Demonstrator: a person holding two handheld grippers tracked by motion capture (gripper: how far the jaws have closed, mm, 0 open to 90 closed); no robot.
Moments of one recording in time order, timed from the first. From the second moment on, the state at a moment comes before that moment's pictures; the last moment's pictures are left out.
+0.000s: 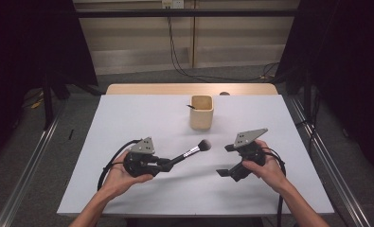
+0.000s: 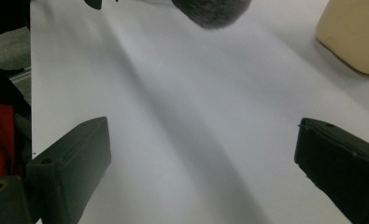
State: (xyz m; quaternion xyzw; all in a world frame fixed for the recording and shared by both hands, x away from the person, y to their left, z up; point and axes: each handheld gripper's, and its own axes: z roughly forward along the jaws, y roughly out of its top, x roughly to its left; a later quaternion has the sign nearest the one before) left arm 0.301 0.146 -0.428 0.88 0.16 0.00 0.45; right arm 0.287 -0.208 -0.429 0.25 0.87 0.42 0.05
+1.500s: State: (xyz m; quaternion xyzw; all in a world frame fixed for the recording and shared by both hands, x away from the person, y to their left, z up) left arm 0.292 0.138 -0.426 0.78 0.15 0.03 0.60; right arm 0.274 -0.185 -0.422 0.23 0.72 0.64 0.09
